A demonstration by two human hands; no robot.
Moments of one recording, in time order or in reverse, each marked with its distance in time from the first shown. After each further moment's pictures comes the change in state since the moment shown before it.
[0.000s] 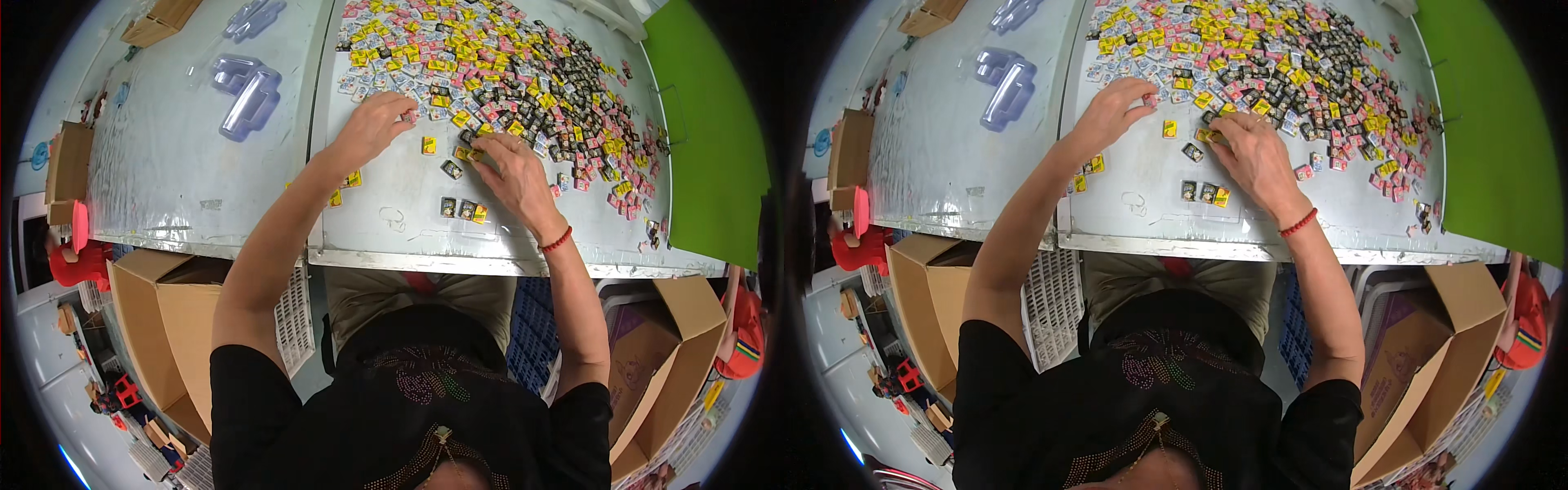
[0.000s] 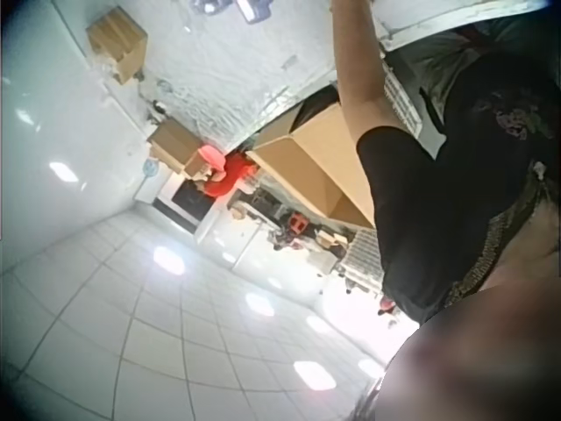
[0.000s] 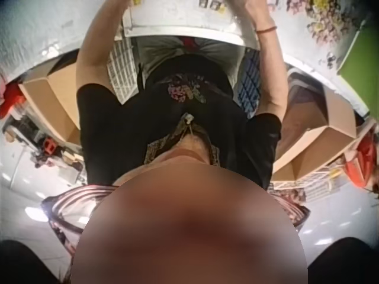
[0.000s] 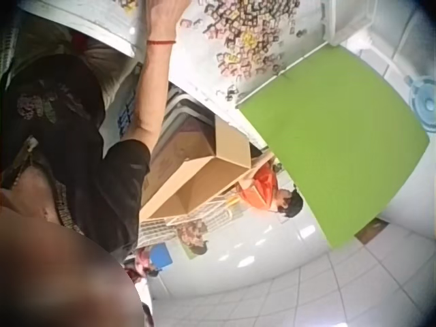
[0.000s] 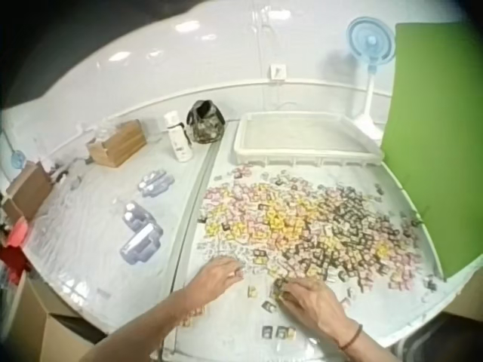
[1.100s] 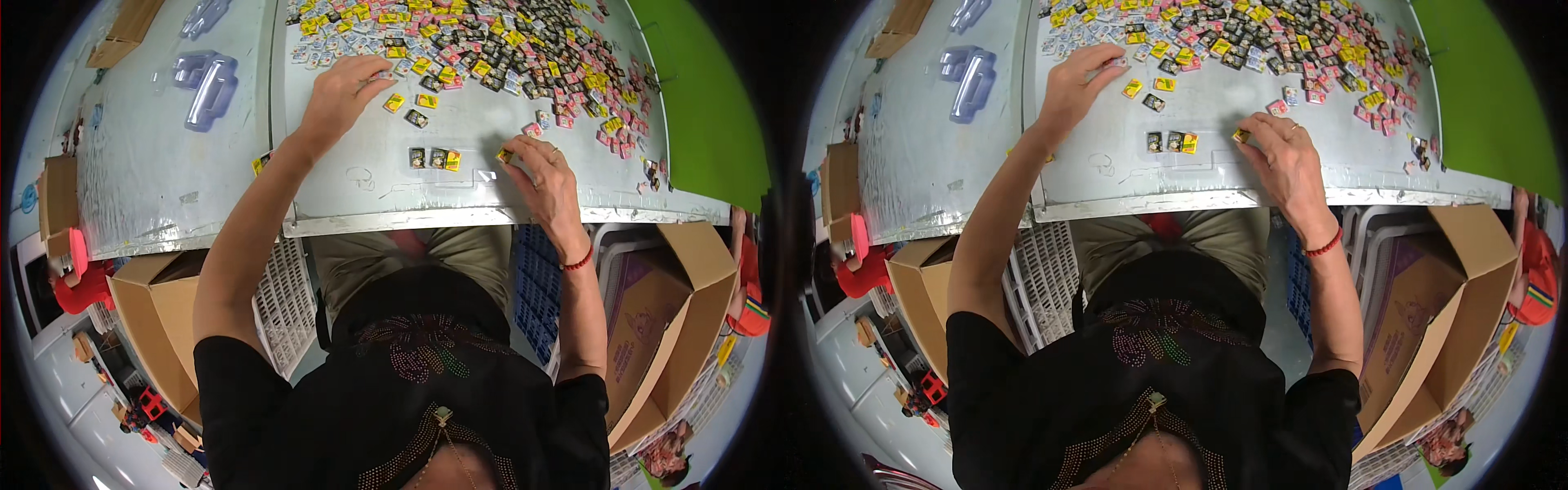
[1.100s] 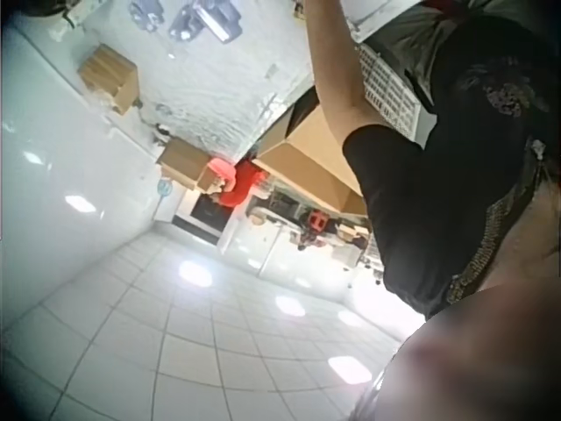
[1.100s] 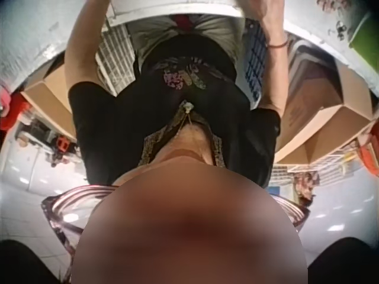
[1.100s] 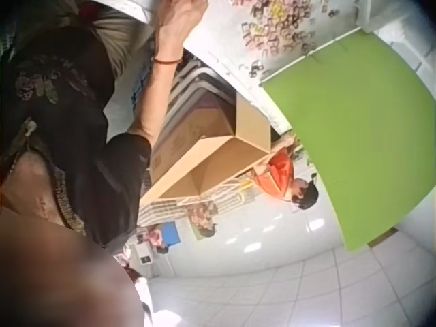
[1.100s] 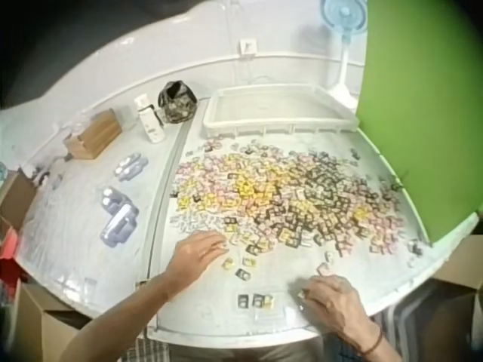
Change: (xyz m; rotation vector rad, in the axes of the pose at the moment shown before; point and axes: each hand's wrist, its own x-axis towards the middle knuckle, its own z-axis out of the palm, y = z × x) left_hand -0.002 0.035 0.008 -0.074 0.147 0.011; right_hand -0.098 -0.003 -0.037 -0.025 0.092 0.196
